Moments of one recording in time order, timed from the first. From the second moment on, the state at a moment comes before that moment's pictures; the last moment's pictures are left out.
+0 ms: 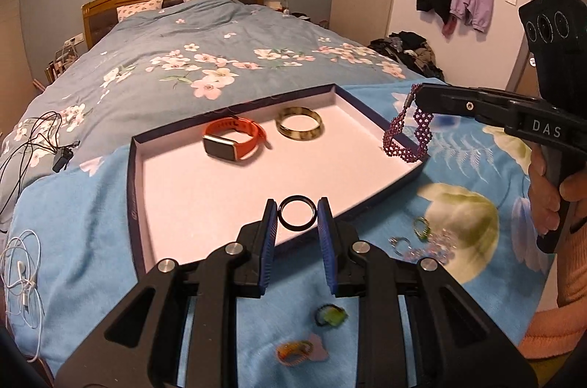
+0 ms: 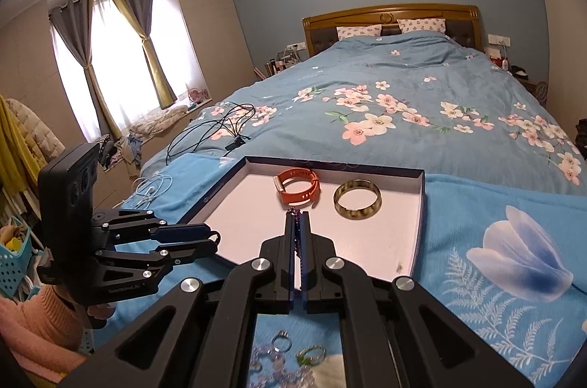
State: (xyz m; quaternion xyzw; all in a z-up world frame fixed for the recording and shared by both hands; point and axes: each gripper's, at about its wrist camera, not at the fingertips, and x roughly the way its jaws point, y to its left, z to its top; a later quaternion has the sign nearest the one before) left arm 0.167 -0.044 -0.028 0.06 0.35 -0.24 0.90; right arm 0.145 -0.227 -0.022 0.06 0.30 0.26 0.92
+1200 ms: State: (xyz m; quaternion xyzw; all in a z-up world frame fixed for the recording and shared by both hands) left arm 0.249 -0.054 -0.056 0.07 0.40 -0.20 0.89; right arm 0.234 -0.195 -0.059 0.10 0.37 0.25 0.89
